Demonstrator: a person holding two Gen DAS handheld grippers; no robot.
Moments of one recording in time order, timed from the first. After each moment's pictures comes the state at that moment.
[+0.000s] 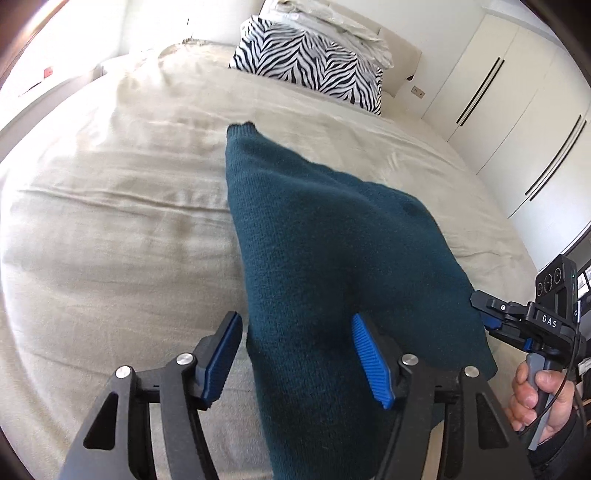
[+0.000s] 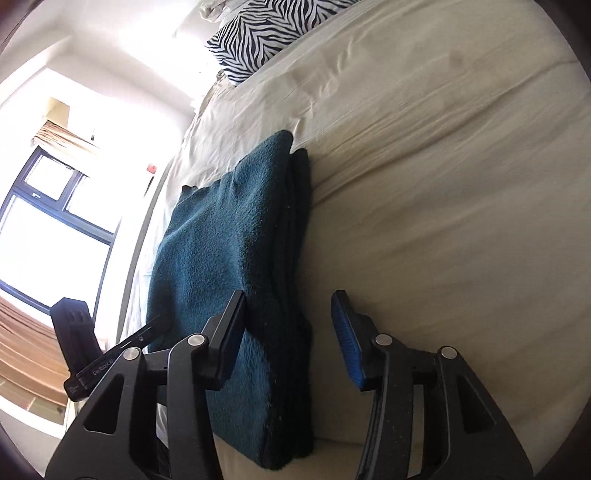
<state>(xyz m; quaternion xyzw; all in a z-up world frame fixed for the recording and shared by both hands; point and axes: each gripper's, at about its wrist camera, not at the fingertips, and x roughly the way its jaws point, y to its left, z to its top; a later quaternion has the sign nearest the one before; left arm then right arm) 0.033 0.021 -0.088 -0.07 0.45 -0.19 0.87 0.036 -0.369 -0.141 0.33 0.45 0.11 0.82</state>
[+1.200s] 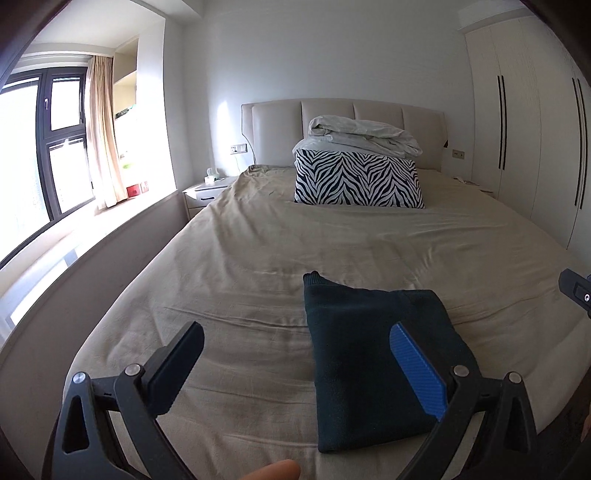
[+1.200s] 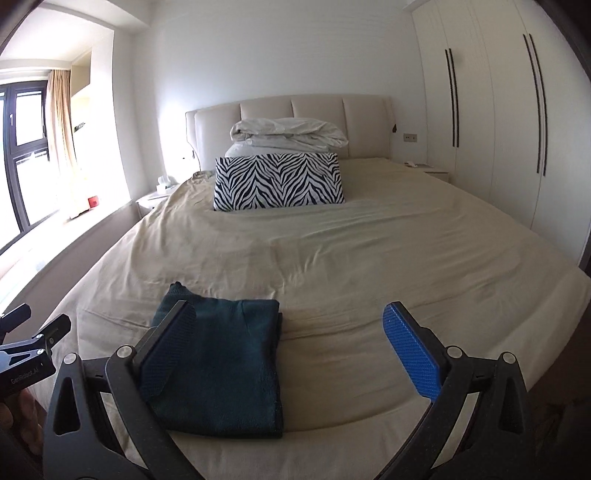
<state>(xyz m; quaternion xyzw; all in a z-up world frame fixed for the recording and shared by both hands) -0.074 0.016 0.046 0.04 0.27 -0.02 0.96 -0.110 -0.288 0.070 0.06 0.24 -0.08 0.96</state>
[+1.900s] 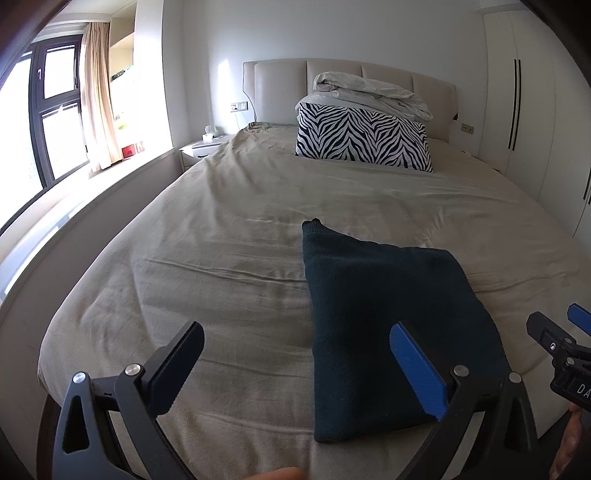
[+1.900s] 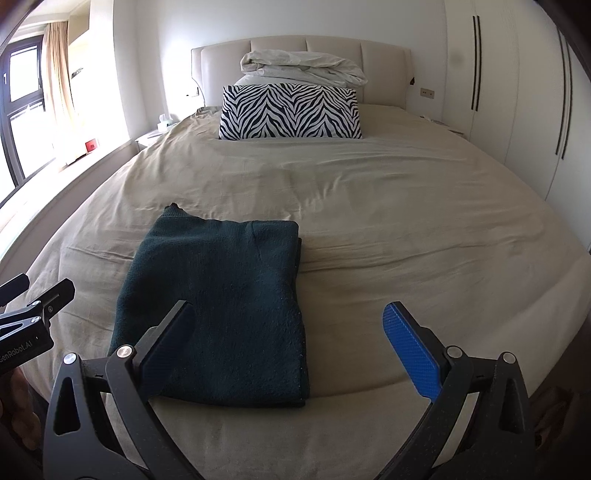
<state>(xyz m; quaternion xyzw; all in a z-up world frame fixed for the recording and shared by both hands) -0.042 0.018 -0.005 0.02 0.34 -0.02 0.94 -0.051 -0.261 -0.028 0.03 0.35 -0.06 0.93</state>
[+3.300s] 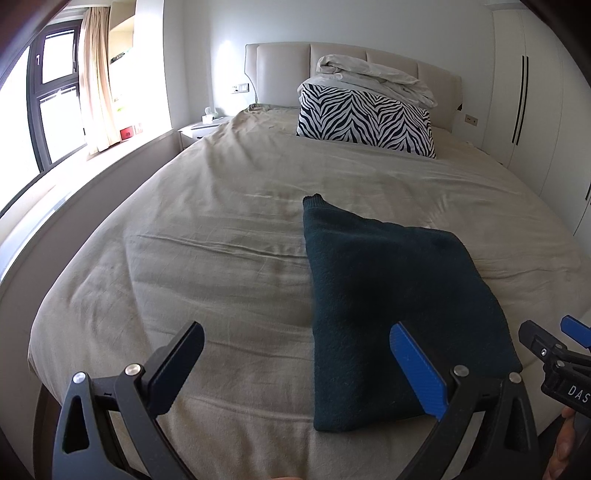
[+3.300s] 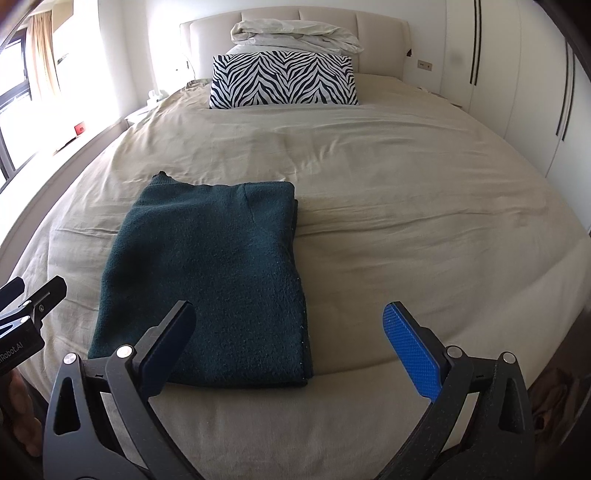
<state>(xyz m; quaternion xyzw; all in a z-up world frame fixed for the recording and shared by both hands) -0.038 0.024 -0.025 0.01 0.37 -0.02 0.93 -0.039 -0.256 -0.054 0.05 0.40 -0.08 0.91</state>
